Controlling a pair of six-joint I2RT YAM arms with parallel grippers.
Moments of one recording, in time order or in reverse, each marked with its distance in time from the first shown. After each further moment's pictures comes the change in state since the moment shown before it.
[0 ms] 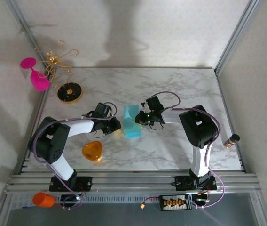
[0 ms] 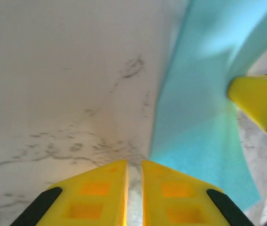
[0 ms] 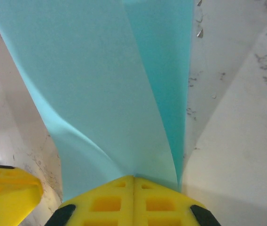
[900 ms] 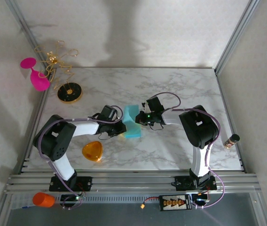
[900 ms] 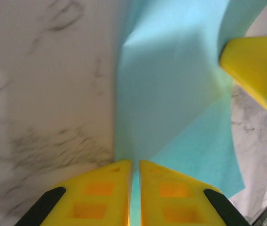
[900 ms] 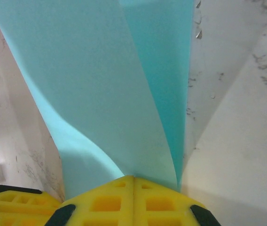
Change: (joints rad) left arm -0.069 0.056 -0.005 0.043 0.015 -0.005; right arm 0.000 -0.003 -0.029 0.052 -0.001 0.016
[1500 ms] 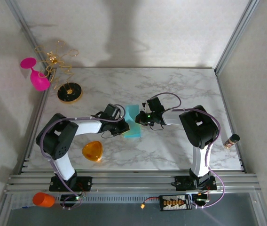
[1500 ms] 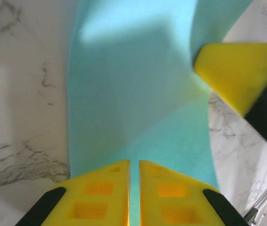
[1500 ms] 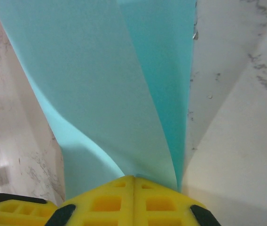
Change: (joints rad) left arm -0.041 0.048 0.062 0.013 0.012 -0.070; right arm -0.001 0.000 -0.011 0.022 -0.003 0.021
